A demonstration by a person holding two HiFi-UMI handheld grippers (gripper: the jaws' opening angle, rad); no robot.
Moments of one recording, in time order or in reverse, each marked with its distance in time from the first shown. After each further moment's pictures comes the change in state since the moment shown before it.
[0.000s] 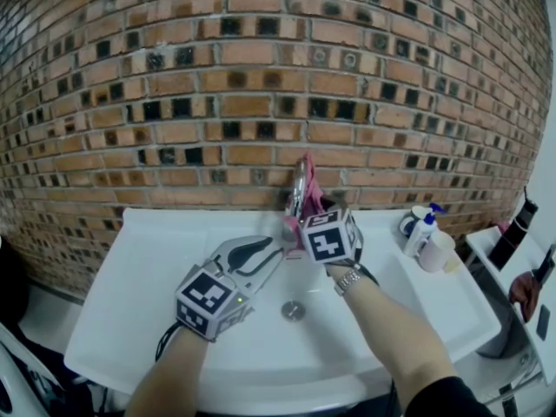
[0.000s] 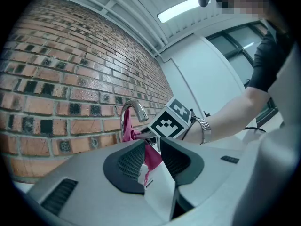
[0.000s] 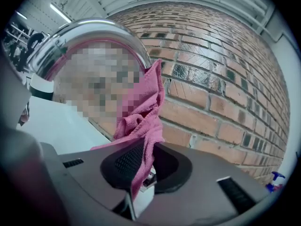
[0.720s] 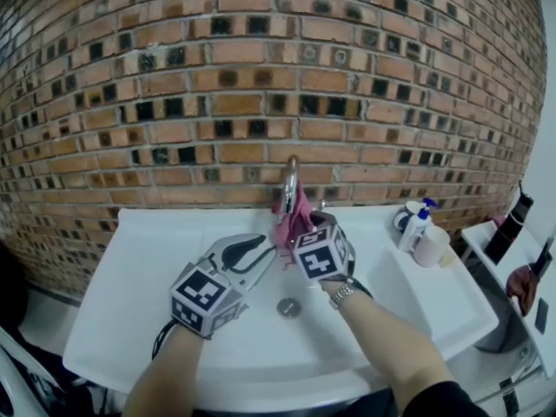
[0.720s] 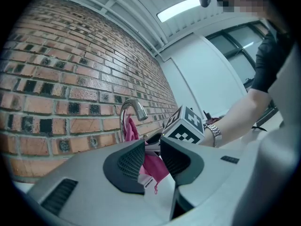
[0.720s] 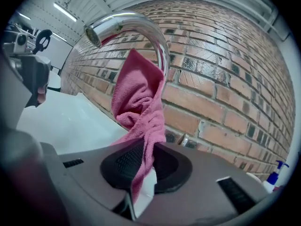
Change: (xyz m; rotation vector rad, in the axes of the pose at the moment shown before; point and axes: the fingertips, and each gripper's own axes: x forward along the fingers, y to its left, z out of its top) left arm 0.002 -0.004 -0.005 -0.001 0.007 -0.021; right arm -0.013 0.027 -0.038 -0.039 0.042 0.060
